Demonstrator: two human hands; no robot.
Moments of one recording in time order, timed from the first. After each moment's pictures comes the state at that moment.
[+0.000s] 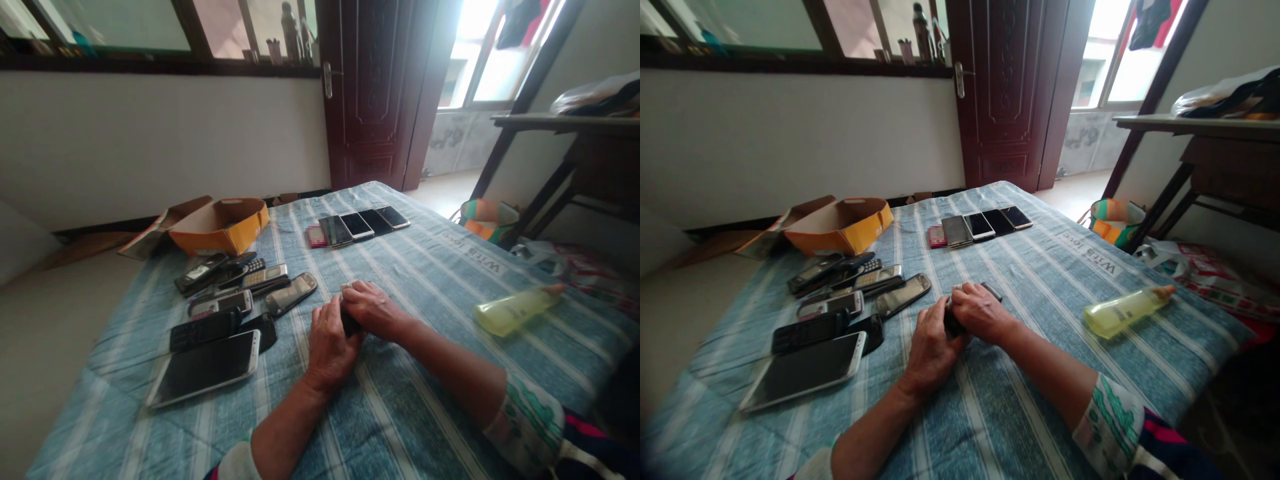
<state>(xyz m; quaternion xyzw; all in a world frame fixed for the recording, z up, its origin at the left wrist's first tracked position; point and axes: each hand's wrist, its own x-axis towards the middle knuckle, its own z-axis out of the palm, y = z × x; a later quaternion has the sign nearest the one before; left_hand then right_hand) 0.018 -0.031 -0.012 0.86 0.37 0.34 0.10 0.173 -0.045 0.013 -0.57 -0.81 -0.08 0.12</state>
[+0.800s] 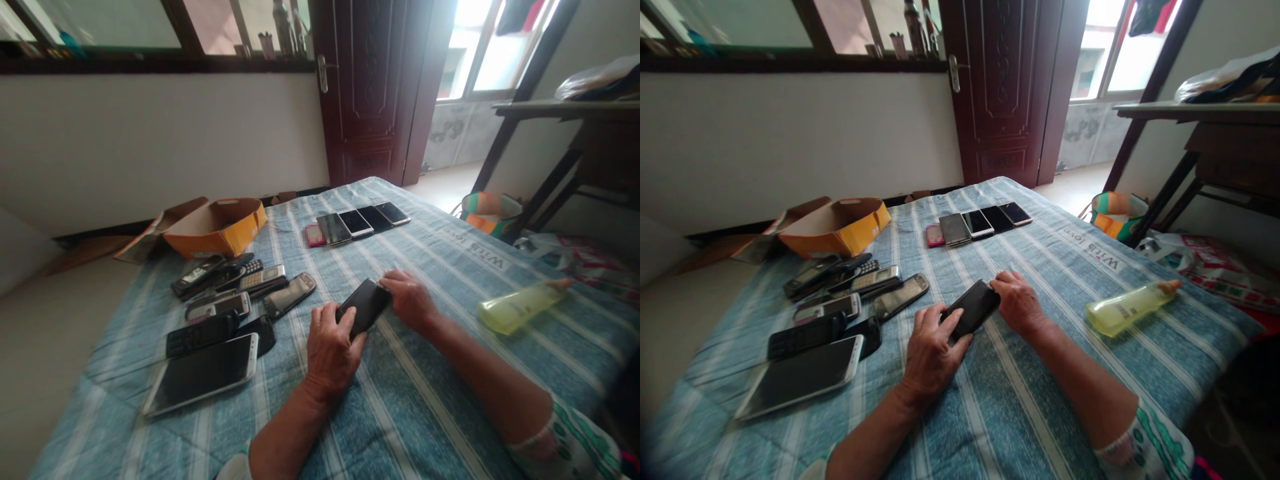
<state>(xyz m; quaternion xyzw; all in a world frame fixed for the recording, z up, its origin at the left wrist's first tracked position) 0.018 -0.039 -0.001 0.89 0.36 0.28 0.02 0.223 -0.068 -0.005 -0.69 -0.67 -0.07 0.26</state>
